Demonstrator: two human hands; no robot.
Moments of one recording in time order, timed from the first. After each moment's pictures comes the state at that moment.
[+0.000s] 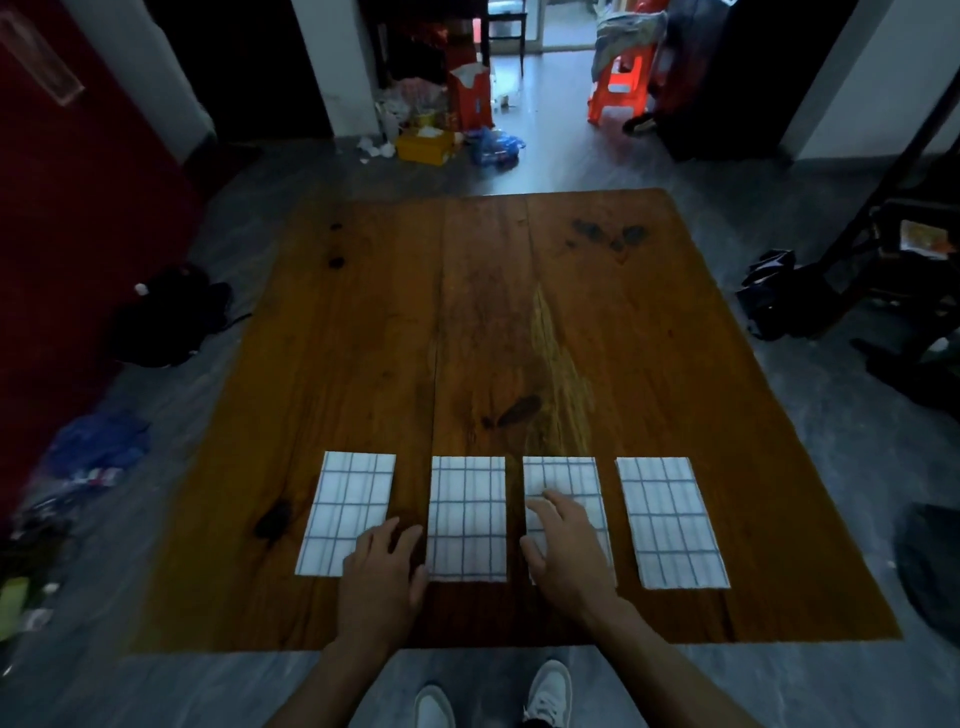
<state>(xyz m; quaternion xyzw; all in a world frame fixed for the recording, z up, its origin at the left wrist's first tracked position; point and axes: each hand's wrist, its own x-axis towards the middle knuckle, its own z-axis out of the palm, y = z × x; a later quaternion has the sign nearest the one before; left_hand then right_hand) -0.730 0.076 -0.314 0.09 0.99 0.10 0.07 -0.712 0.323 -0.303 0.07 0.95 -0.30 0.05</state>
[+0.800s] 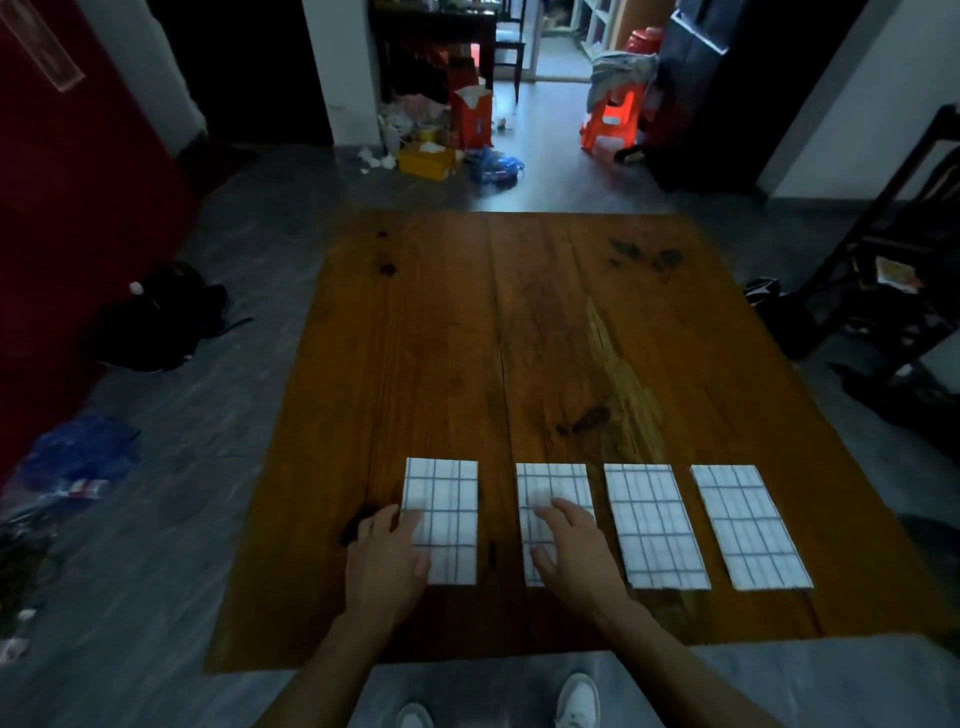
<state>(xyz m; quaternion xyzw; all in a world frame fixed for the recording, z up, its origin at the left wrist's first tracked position) -0.788 -0.055 -0.308 0.09 0.98 0.17 0.10 -0.734 0.193 -0.285 0.08 0.96 -0.25 0.07</state>
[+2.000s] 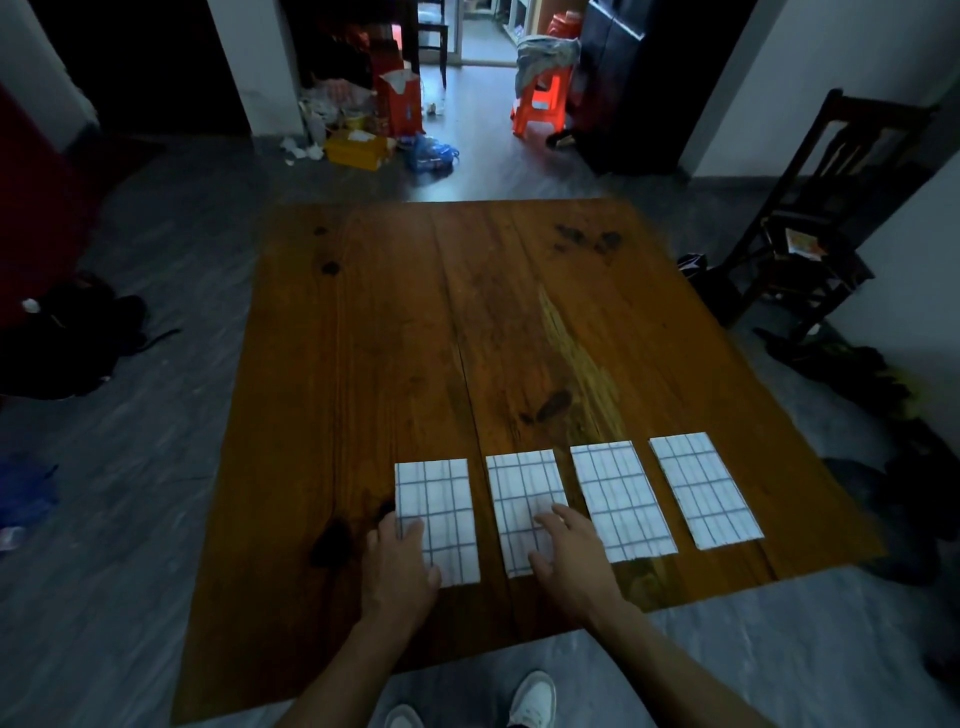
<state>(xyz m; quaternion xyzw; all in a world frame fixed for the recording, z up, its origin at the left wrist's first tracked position) -0.785 -0.022 -0.318 0.11 0.96 0.19 0.14 -0.714 0.194 -0.286 0.18 0.95 -0.23 0.10</state>
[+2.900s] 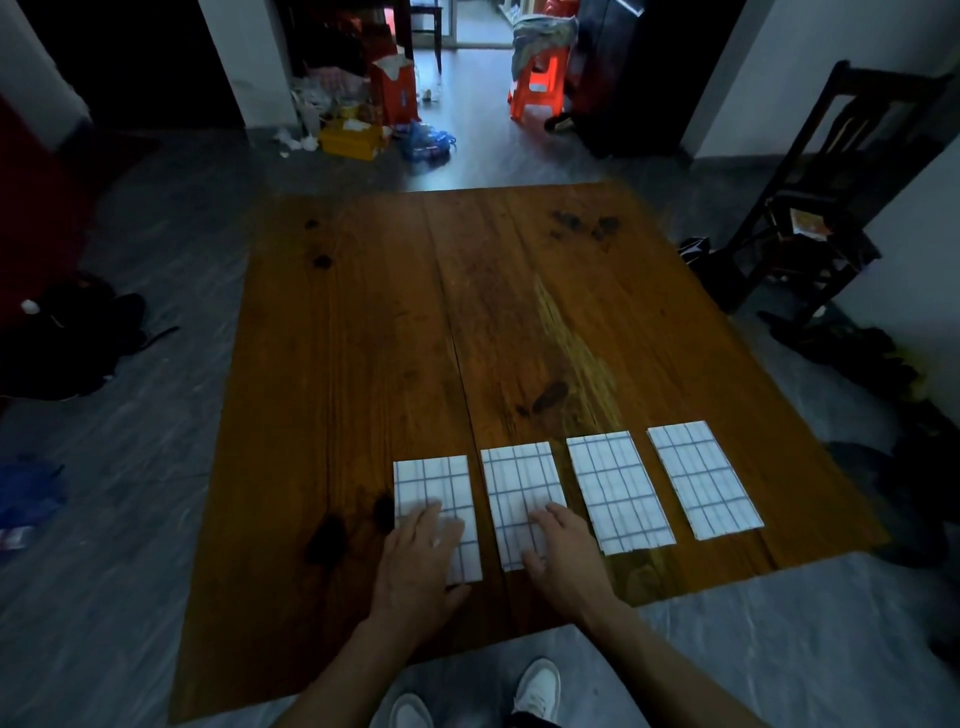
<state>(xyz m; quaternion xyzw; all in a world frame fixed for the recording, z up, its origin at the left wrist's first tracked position) -0.777 -0.009 -0.325 0.29 0.95 0.09 0.10 -0.711 0.195 -0.299 0.18 0.95 -0.24 0.10</state>
